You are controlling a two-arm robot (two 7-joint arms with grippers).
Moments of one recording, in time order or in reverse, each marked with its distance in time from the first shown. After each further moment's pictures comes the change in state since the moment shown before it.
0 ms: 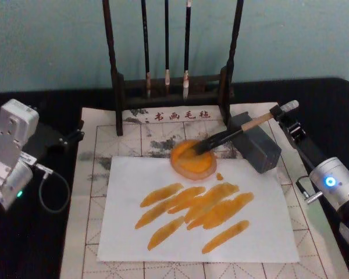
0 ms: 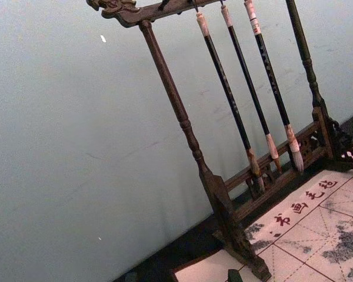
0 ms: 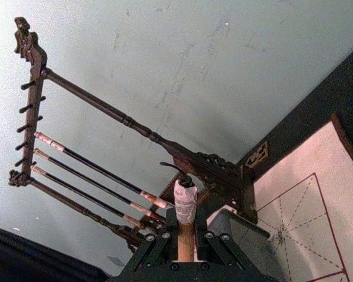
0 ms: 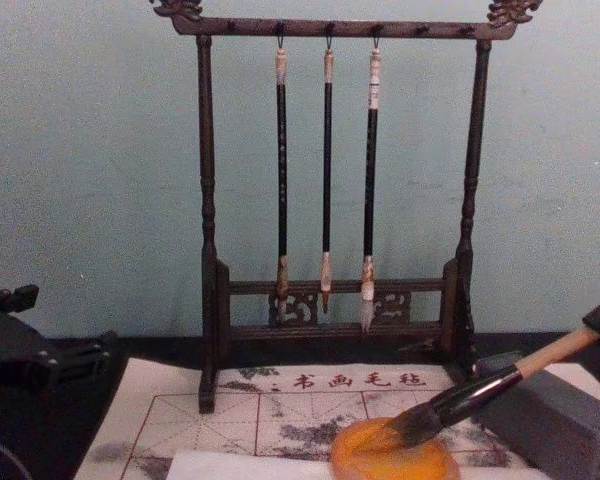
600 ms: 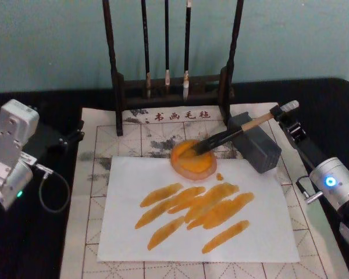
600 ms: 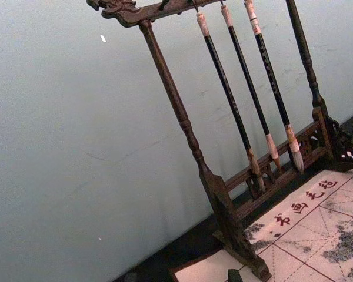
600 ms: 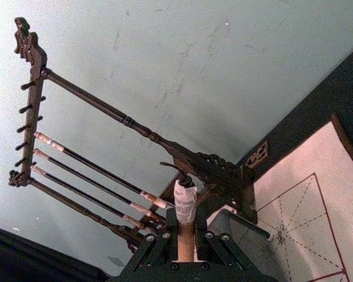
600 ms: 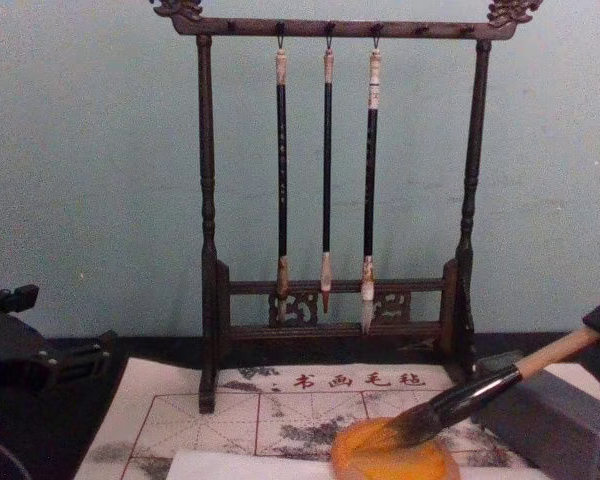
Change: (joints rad) left arm 0.000 0.000 0.000 0.000 0.000 0.000 0.000; right arm 0.000 0.000 0.000 0.000 0.000 0.000 0.000
